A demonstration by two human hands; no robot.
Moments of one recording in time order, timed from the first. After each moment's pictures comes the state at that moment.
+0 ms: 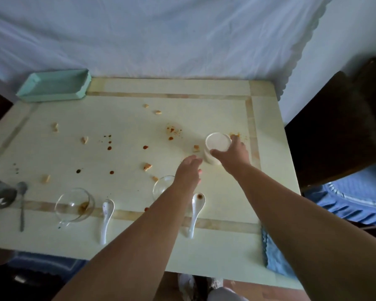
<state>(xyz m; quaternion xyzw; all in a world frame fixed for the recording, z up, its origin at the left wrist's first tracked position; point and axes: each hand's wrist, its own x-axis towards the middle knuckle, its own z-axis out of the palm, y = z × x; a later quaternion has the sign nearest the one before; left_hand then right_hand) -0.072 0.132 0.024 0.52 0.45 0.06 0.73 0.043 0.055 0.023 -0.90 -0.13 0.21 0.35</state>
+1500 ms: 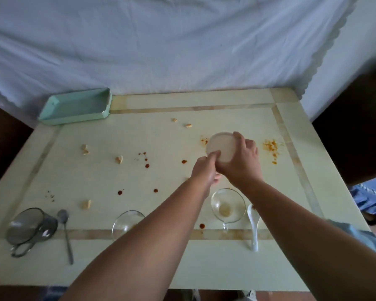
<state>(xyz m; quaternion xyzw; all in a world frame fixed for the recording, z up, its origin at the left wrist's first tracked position) -0.121 0.270 0.050 0.55 0.42 -0.01 0.72 -0.070 0.182 0.058 -0.92 -0.18 0.07 0.34</state>
